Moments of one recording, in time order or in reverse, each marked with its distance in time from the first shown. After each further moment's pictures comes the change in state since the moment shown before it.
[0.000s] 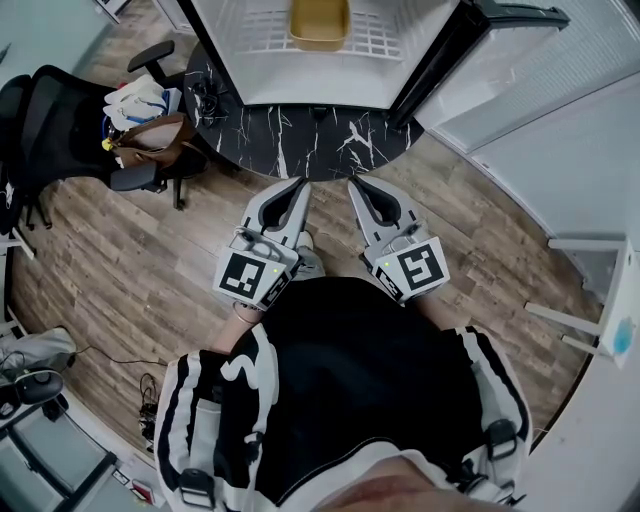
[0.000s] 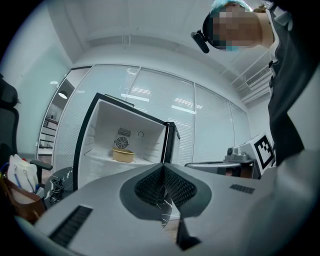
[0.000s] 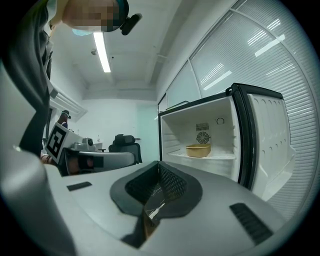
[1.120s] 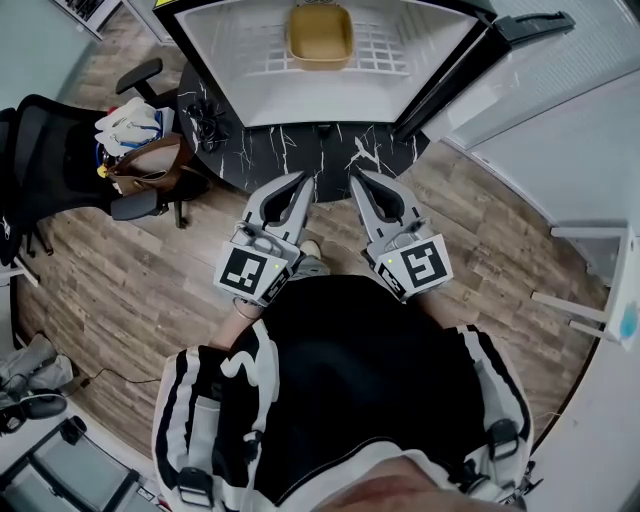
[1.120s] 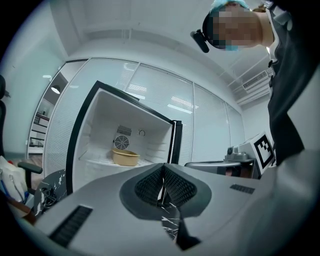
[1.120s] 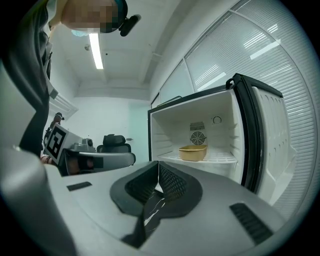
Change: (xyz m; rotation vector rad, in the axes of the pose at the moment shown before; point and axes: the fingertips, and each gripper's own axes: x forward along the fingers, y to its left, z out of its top) left arm 0.041 0.061 0.003 -0.010 0.019 -0.081; right arm 0.061 -0.030 0.006 0.021 -0.008 -0.091
